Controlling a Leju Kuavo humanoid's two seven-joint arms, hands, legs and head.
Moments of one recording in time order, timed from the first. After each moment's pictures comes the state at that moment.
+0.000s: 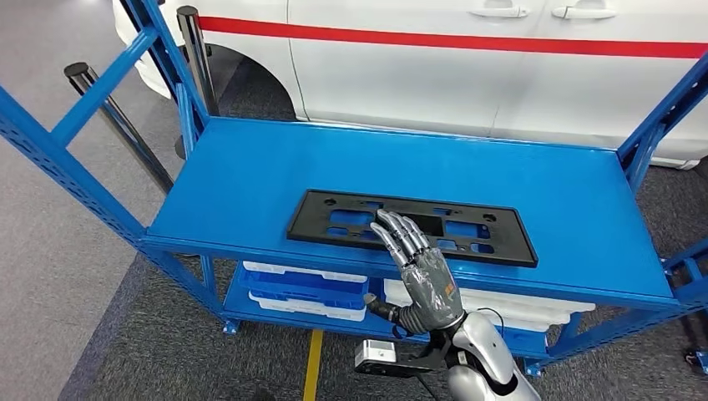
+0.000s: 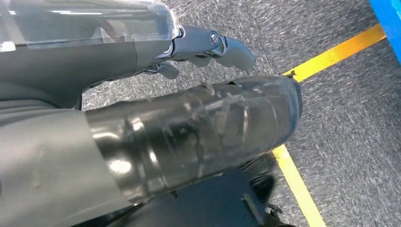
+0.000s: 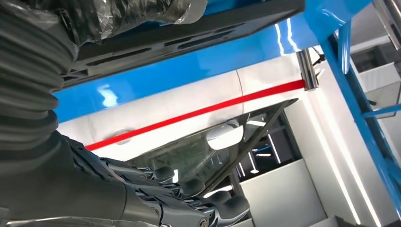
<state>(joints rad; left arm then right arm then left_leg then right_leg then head) -0.16 -0.07 -1.56 -0.14 1.22 0.28 -0.36 -0.23 -0.14 0.59 -1.59 0.73 -0.37 -0.36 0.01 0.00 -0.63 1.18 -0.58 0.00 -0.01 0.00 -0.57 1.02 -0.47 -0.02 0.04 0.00</state>
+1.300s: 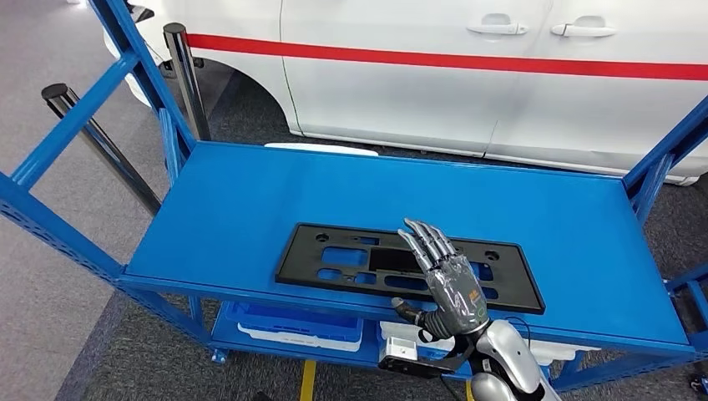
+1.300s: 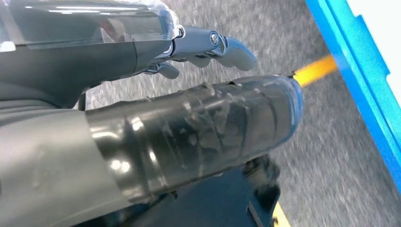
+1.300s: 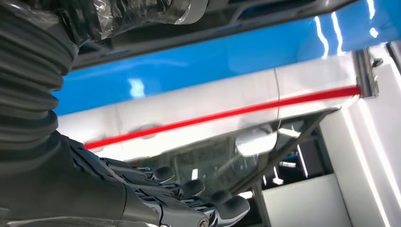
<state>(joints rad) -0.16 -0.07 -1.56 -0.14 1.23 0.33 -0.36 -0.18 -0.21 0.52 -1.62 0.77 -0.33 -0.32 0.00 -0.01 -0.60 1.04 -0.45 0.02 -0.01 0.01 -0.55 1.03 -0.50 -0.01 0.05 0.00</state>
